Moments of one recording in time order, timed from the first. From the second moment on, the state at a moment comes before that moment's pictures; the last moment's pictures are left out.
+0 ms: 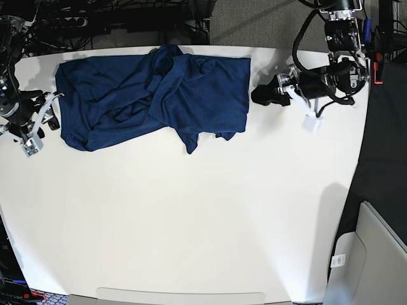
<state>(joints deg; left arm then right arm) 10.5 -14.3 -13.2 93.6 -64.7 -10.9 77.6 -9.7 32.6 25.6 107.1 32.1 38.9 -67.7</state>
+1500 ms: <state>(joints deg) 7.7 -18.4 -9.4 92.9 -65.3 -10.6 74.6 -12.3 21.8 27.0 92.0 36.0 38.9 -65.5</state>
